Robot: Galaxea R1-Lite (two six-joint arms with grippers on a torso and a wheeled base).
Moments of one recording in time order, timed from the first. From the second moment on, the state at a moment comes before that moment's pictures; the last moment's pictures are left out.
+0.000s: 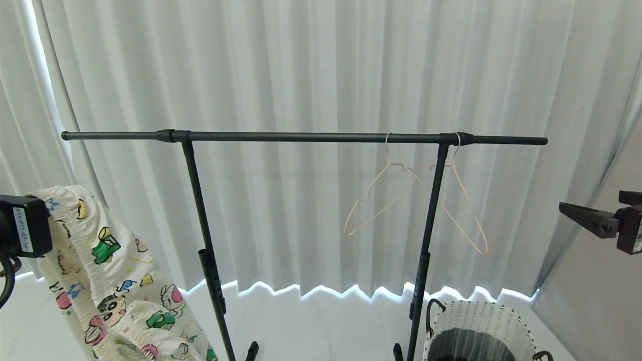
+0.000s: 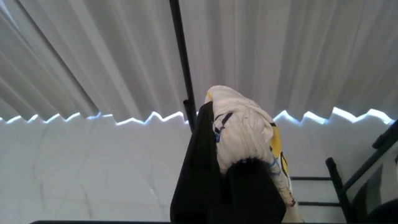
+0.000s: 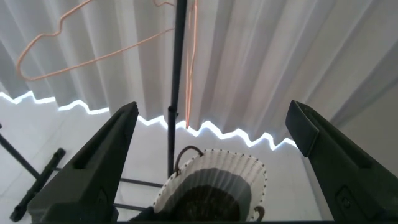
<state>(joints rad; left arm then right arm) 0.03 1.05 -0.82 0.07 0.00 0.17 0.13 1.14 -0.66 -0.25 0.05 -0.05</state>
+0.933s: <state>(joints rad) 0.03 1.02 -0.79 0.07 0.00 0.18 0.12 1.30 -0.72 -0.25 0.04 -0.05</state>
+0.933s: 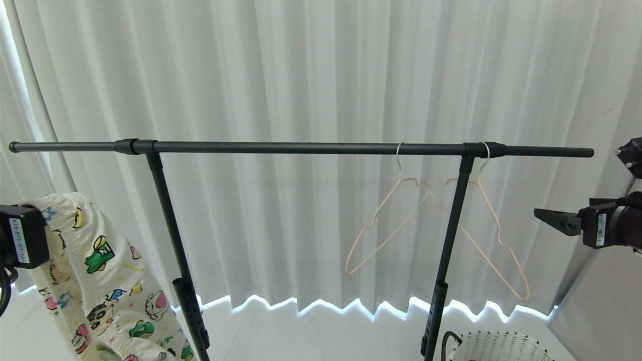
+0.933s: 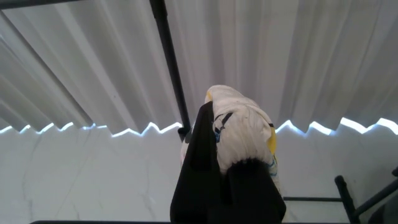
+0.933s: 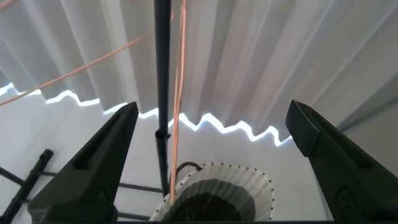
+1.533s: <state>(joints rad) 0.03 0.94 -0.76 0.07 0.00 0.22 0.12 1.56 -0.85 -0.25 0.05 -0.06</state>
